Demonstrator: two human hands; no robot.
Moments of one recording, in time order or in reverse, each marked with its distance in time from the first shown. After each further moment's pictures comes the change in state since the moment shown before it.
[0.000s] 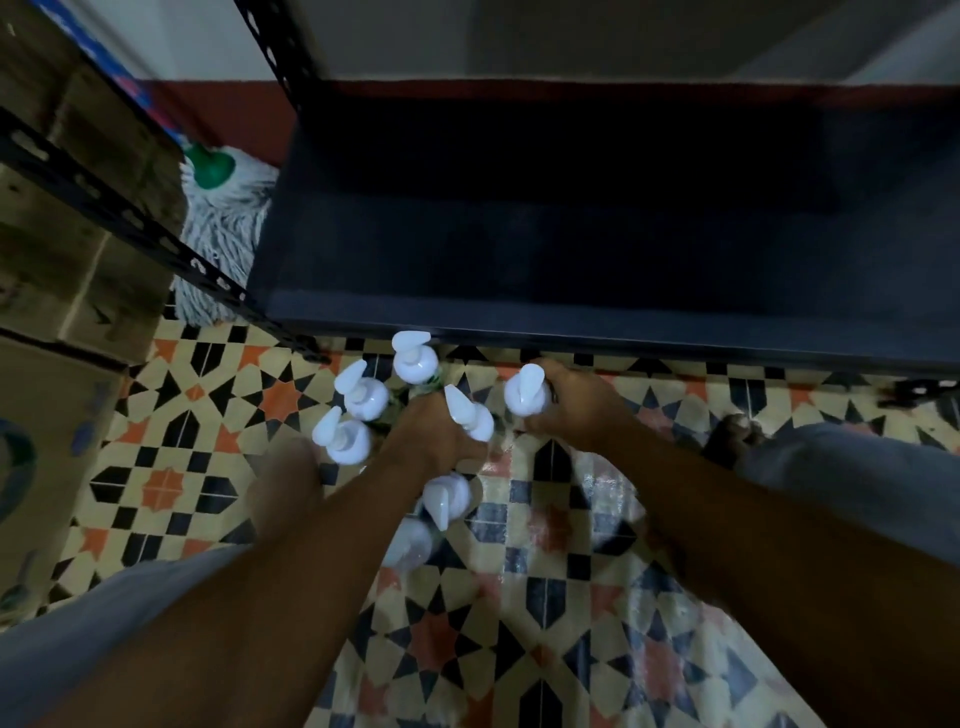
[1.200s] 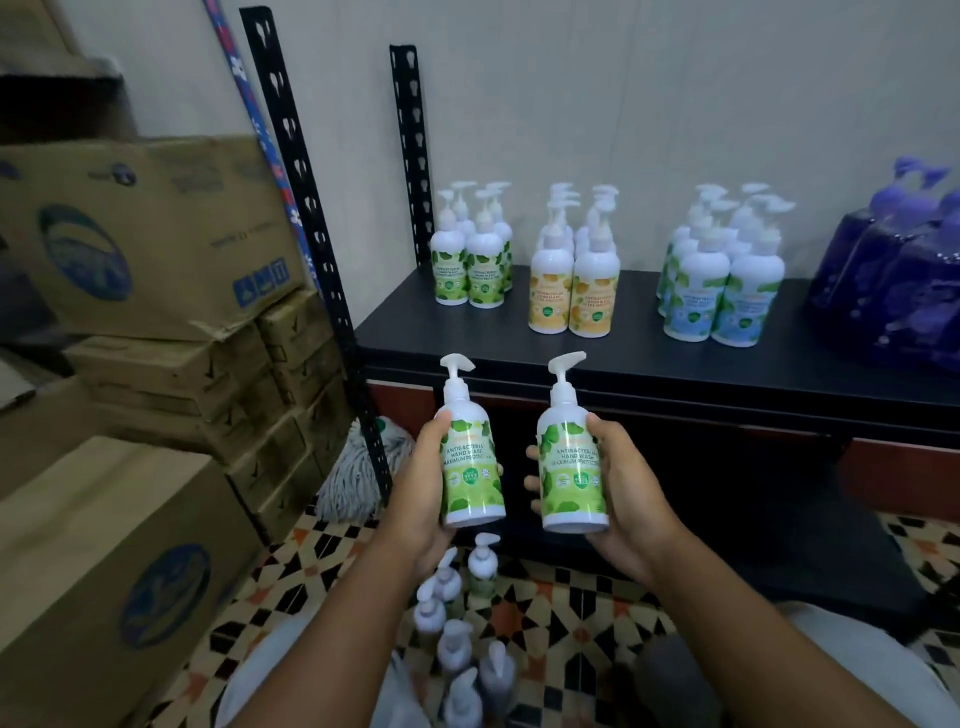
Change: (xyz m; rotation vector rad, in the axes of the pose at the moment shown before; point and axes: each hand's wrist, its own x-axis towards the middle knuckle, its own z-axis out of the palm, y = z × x) left_hand -0.287 0.113 -0.184 -1.364 0.140 0.363; right_hand -0.224 -0.259 -0.145 1.354 -0.042 -0.171
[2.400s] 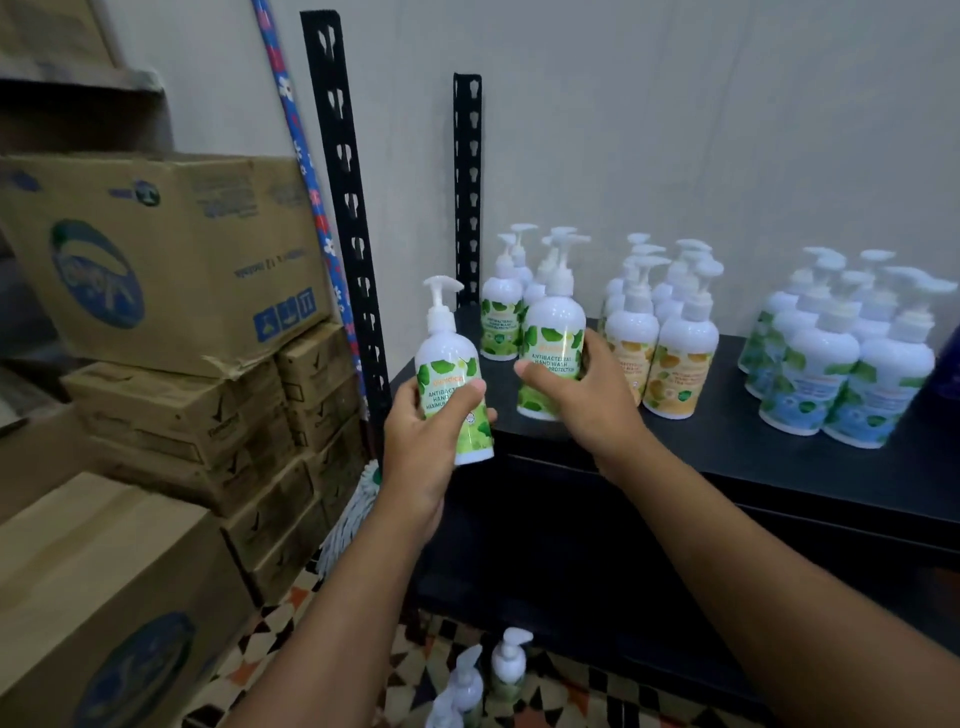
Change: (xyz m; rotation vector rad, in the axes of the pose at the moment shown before) left_hand 0.112 0.088 -0.015 0.065 0.136 0.496; right_hand 0.160 -0.072 0.101 -0.715 0.098 -0.652
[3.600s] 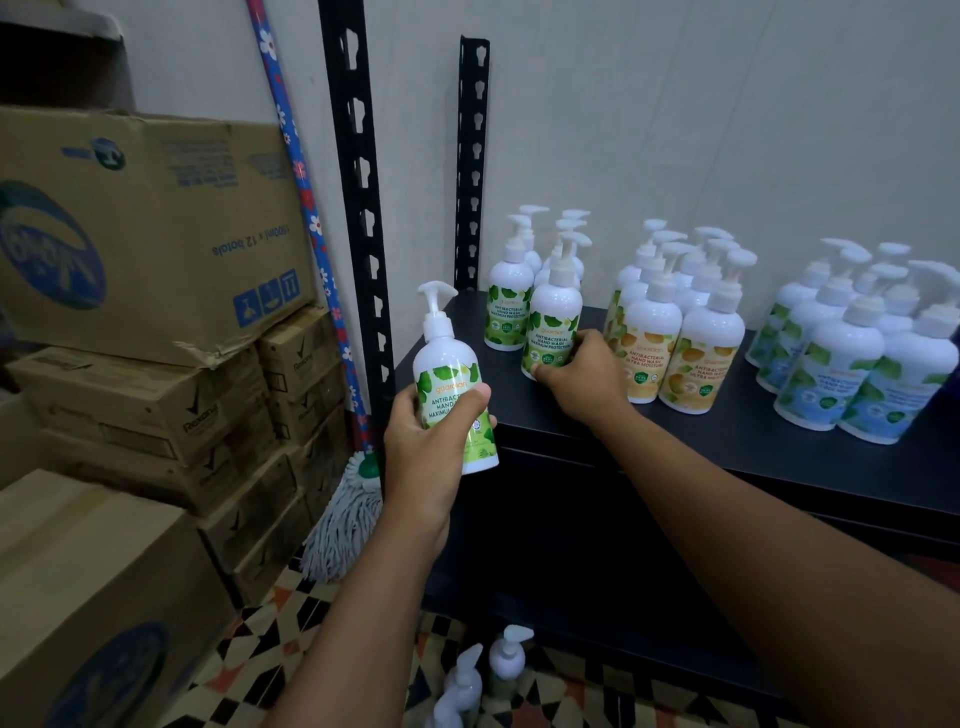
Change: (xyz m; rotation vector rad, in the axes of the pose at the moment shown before) left_hand 0.015 -0.016 -0.022 0.012 0.022 -0.064; right_hand 0.065 0.043 0.024 -0.610 0.139 0.153
